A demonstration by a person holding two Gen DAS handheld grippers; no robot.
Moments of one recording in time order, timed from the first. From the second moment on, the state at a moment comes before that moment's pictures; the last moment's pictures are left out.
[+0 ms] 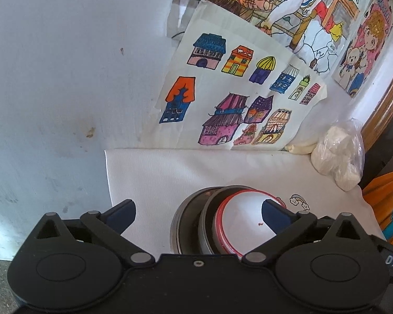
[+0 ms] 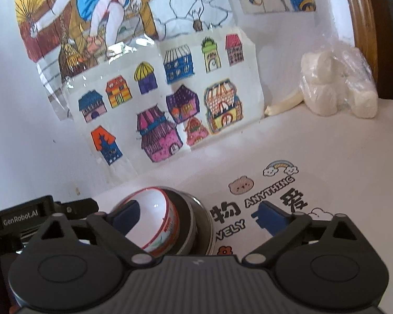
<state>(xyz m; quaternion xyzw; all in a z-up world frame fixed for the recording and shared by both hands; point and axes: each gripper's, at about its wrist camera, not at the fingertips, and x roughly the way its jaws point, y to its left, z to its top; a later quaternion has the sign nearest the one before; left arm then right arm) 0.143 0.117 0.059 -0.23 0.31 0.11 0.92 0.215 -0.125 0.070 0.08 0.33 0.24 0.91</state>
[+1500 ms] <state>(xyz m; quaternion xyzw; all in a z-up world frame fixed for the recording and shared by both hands) 0.092 0.089 0.069 -0.12 0.20 0.18 0.96 0.154 -0.145 0.070 0.06 0.23 0.23 0.94</state>
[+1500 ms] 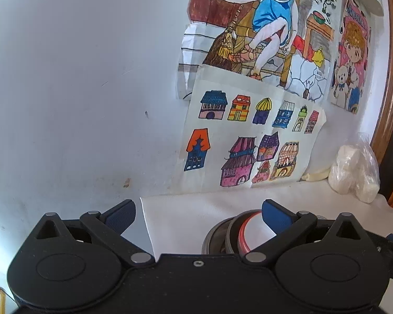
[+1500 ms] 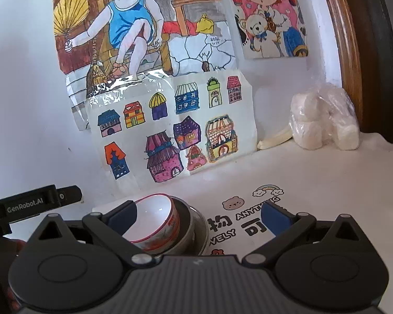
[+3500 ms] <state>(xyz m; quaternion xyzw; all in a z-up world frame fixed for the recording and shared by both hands) -0.009 0.049 -0.013 -0.05 0.21 0.05 0.97 0.016 -0.182 0.006 0.03 0.21 0.08 0.97</state>
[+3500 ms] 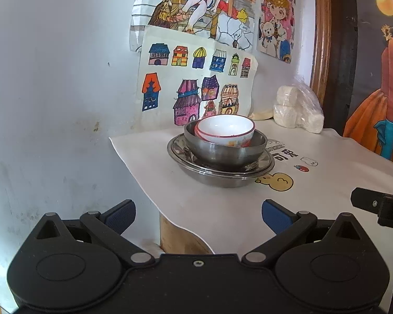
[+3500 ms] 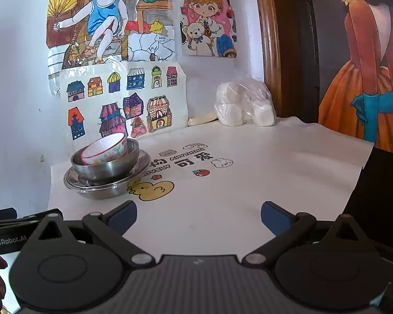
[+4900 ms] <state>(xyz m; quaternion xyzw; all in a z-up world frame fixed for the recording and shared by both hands) 0.001 0.040 -0.017 -0.04 0.22 0.04 0.97 0.025 -0.182 -0.005 0.04 0.24 0.08 0.97</state>
